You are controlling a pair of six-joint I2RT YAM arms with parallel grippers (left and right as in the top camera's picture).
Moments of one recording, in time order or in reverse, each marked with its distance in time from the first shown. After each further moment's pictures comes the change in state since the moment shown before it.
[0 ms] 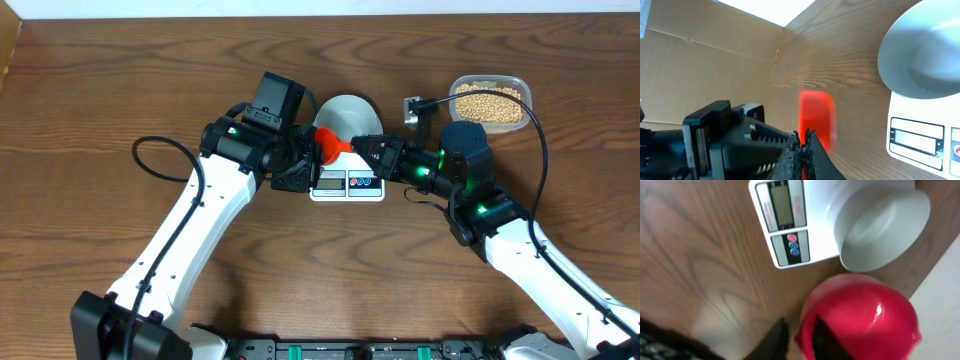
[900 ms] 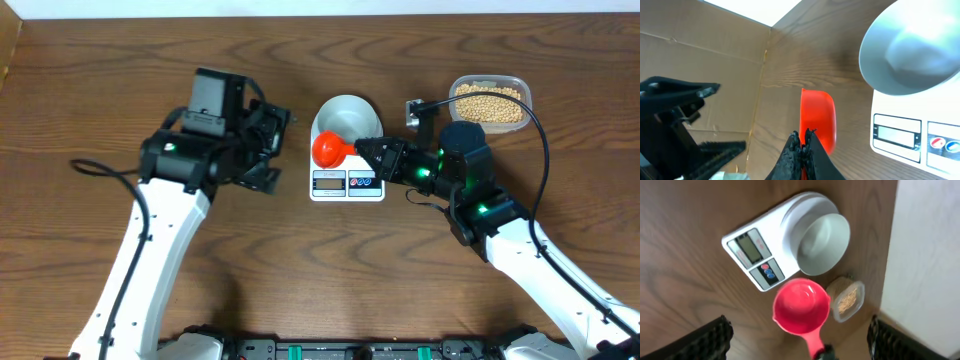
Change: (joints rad) left arm 0.178 -0.156 0.000 0.000 -0.002 0.398; right arm -0.009 0.000 0.000 -0.055 0.023 -0.035
